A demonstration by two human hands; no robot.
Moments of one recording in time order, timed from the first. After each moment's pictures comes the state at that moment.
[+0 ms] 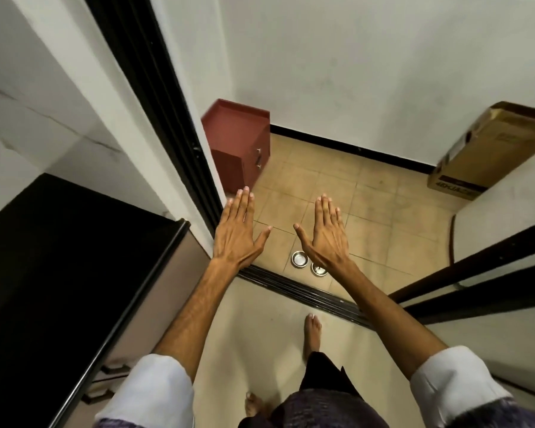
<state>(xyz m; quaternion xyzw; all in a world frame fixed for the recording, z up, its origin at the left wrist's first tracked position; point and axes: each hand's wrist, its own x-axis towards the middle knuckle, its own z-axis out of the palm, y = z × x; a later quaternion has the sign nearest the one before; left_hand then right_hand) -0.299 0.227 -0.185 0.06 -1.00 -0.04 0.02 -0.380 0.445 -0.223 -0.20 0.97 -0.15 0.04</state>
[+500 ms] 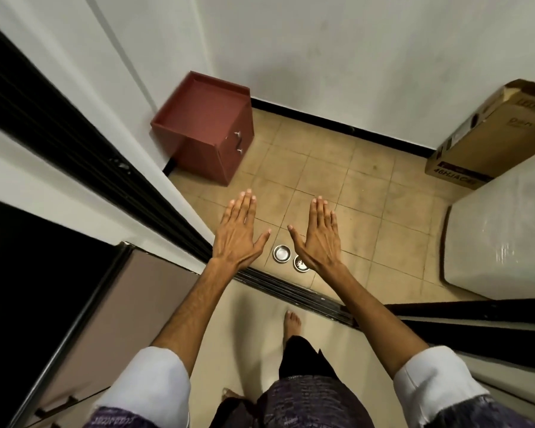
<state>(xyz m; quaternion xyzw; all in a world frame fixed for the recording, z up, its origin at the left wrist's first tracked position) -0.457 0.298 -0.242 0.05 -1.00 -0.04 -0.07 -0.520 0.505 -0.274 -0.17 0.97 -0.16 0.11</state>
